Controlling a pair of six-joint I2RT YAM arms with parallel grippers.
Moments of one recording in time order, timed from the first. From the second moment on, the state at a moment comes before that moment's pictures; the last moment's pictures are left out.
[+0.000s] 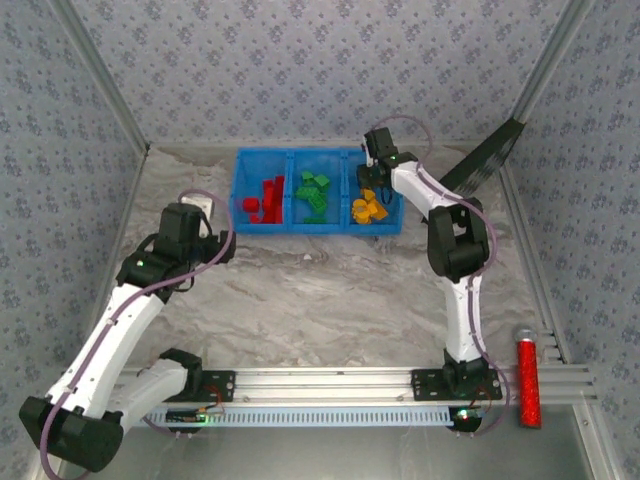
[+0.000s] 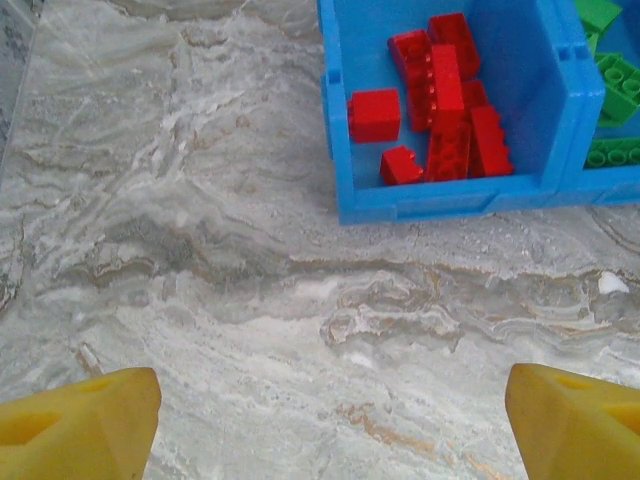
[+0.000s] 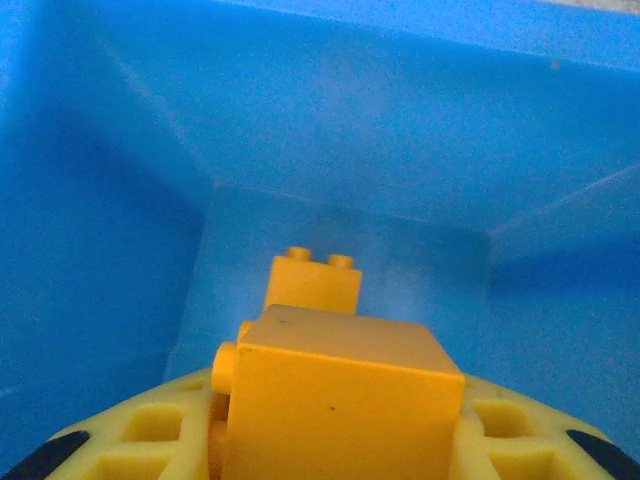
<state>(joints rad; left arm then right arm) -0.35 0.92 0.95 -0.79 -0.23 -0.16 0.32 2.21 1.86 -0.56 0.11 0.10</state>
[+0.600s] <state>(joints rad) -0.35 0.91 0.92 -0.81 -0.26 -0.21 0.31 2.26 1.92 -0.63 0.09 0.10</state>
